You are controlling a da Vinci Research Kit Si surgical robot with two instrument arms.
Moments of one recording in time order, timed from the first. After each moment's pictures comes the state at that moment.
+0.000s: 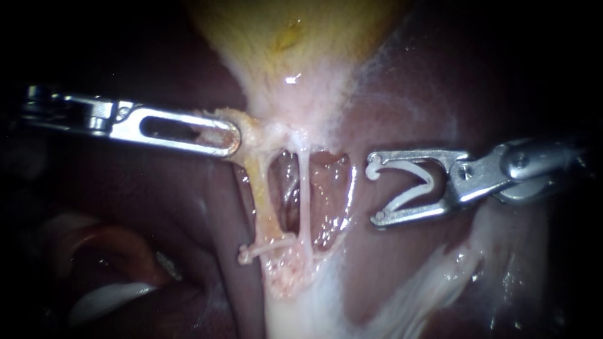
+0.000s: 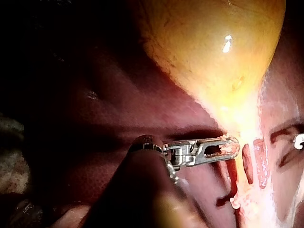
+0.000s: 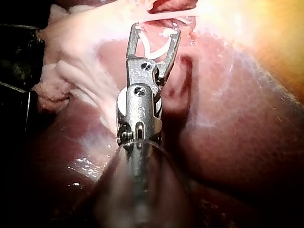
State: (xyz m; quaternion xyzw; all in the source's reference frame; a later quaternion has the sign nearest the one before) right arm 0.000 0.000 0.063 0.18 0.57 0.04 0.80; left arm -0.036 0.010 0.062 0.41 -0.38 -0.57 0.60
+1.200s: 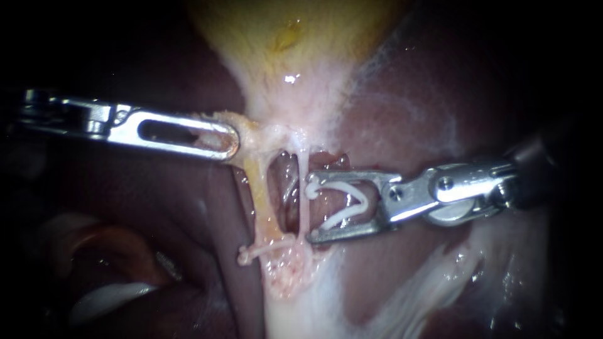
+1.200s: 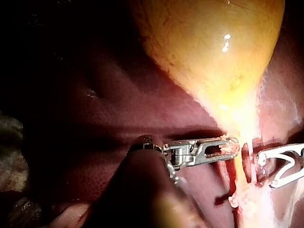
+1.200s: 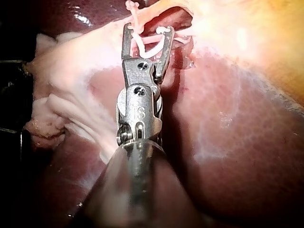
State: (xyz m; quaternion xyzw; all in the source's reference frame) right arm 0.009 -0.004 0.069 0.22 0.57 0.06 0.79; left arm -0.037 0.010 0.061 0.40 -0.38 -0.57 0.60
